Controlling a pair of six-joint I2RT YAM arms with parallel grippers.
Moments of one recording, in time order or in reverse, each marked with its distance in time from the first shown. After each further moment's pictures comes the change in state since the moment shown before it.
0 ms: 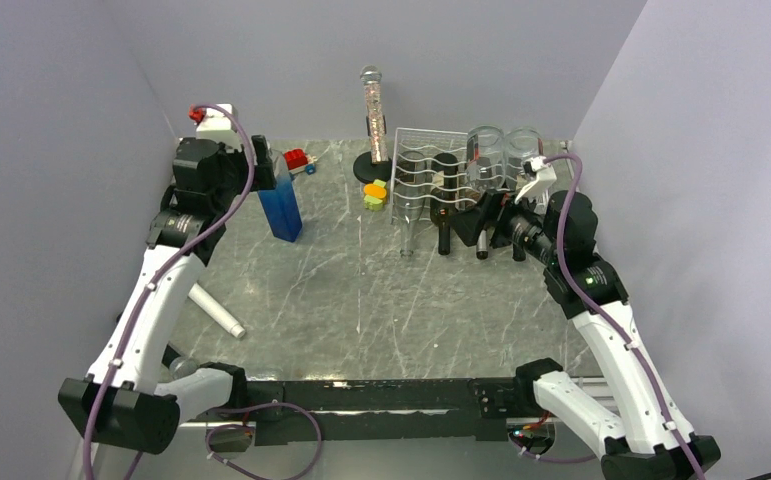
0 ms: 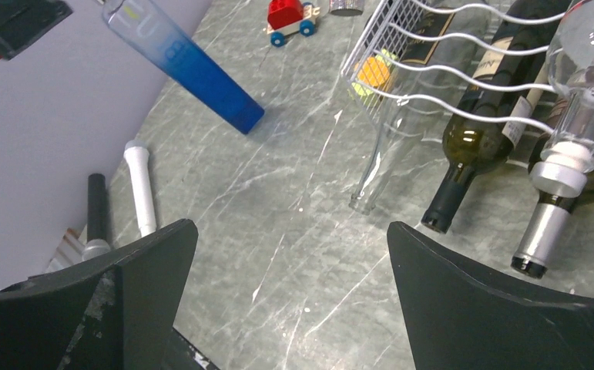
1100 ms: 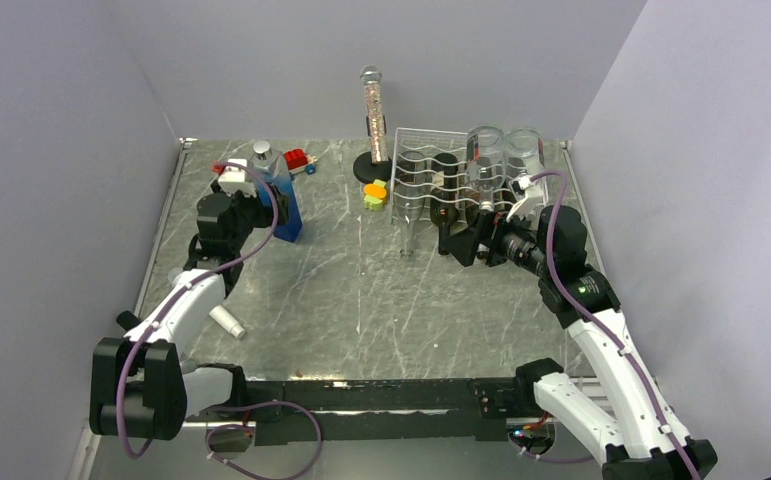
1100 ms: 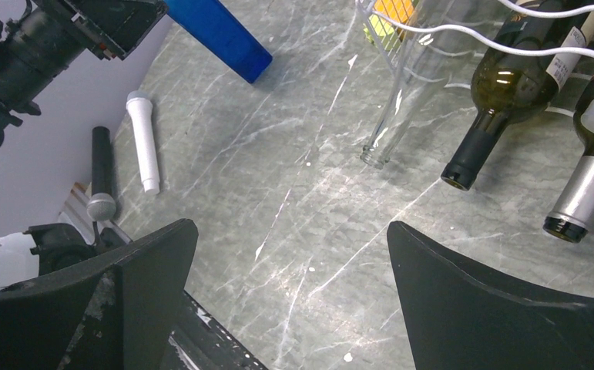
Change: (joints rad) left arm 0.087 0.041 -0.573 0.720 0.247 -0.039; right arm 0.000 -0.036 -0.116 -0.006 -0.077 -0.011
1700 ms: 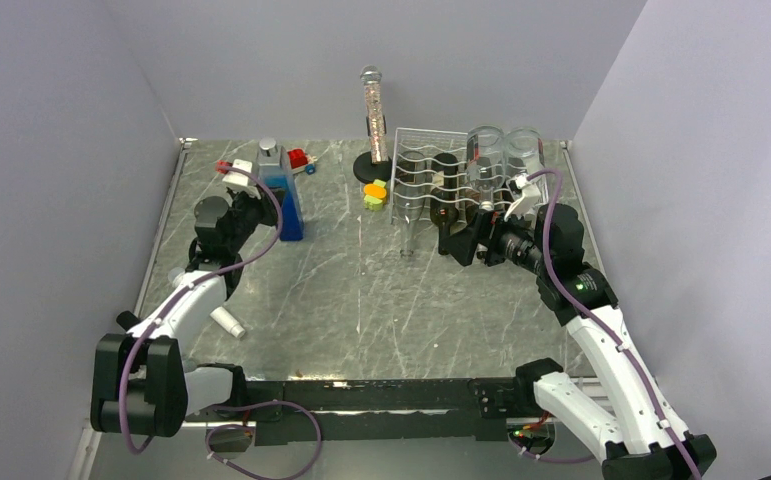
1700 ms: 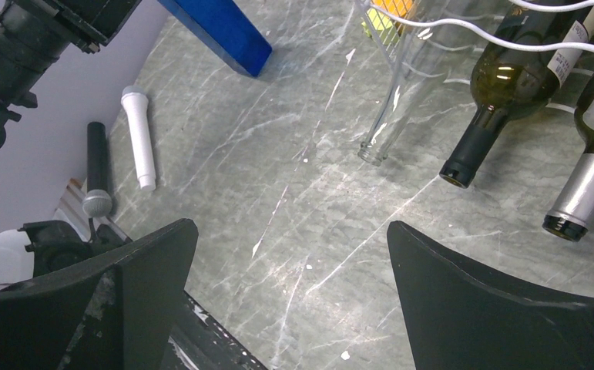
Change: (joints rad) left arm 0.004 0.013 -0.026 0.166 0.189 0.018; right arm 0.000 0.018 0.000 -0.001 -0.002 -0.011
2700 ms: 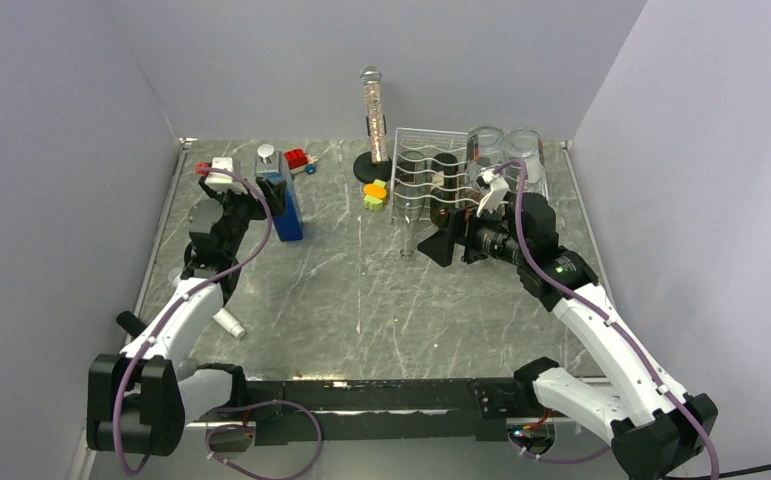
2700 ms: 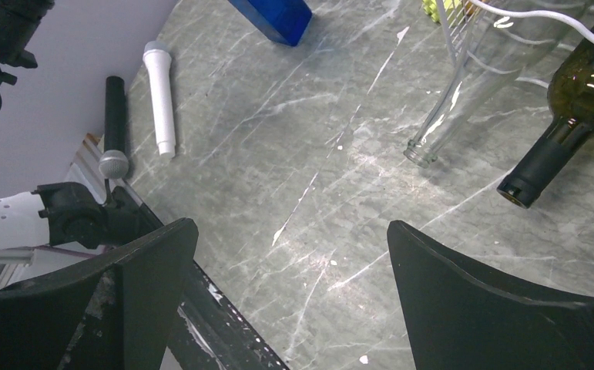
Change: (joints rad) left arm -0.012 -0.083 -0.003 -0.019 -0.227 -0.071; right arm 0.150 0.130 0.056 0.031 0.014 -0.008
